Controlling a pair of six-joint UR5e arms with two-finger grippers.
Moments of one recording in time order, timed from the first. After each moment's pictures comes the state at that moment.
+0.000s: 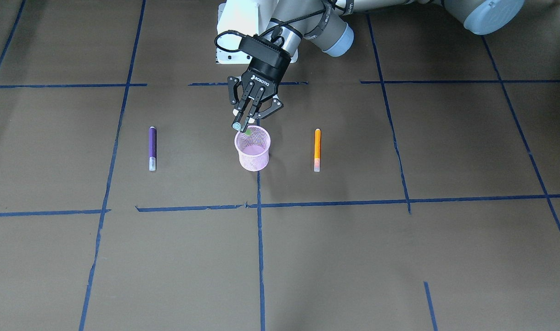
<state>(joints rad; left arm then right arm) -0.33 -2.24 -1.66 -2.34 -1.10 -0.74 1.49 -1.65 1.47 -1.39 2.37 -0.21</state>
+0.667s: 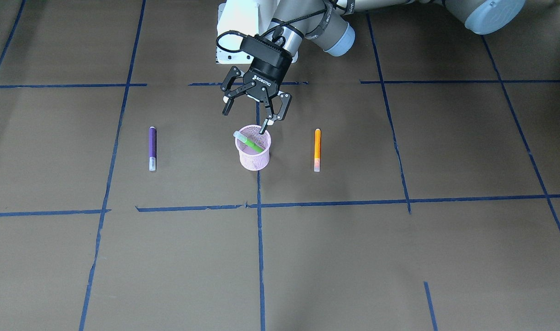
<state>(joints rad) -0.33 -2.23 -1.67 -2.34 -1.10 -0.73 1.49 -1.65 1.47 -1.39 2.37 -0.21</state>
